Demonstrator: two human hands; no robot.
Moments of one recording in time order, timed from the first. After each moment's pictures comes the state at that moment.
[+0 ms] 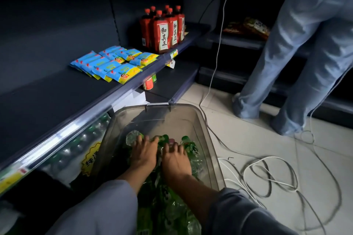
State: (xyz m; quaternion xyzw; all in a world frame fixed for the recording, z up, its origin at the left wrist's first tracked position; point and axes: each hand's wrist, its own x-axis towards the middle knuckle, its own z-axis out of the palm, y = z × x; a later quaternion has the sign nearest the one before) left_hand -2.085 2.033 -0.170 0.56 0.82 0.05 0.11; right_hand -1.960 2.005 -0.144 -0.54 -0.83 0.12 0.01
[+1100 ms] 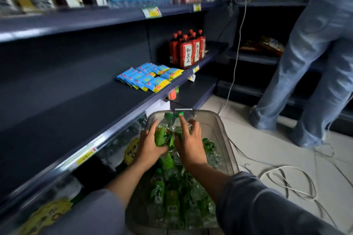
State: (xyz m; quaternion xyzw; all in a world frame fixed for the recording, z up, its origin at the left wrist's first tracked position) left_hand -2.144 1.916 -0.073 0.53 0.72 0.40 0.22; right_hand -1.980 1.950 -0.059 -0.48 -0.79 0.14 0.34
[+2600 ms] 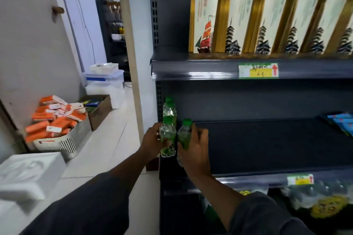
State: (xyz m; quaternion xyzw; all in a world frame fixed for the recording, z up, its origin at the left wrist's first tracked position) left_hand -2.524 1.412 0.023 0.20 0.80 0.56 0.02; right_hand -2.425 1.544 0.010 -0.10 -0.86 0.32 0.37
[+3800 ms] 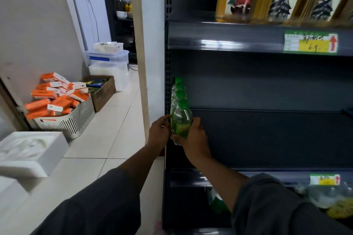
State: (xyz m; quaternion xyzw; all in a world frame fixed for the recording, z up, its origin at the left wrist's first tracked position) left_hand -2.550 1.428 -0.029 0.09 0.76 0.64 0.03; right_hand -2.478 1.539 -0.023 -0.15 -0.89 0.38 0.21
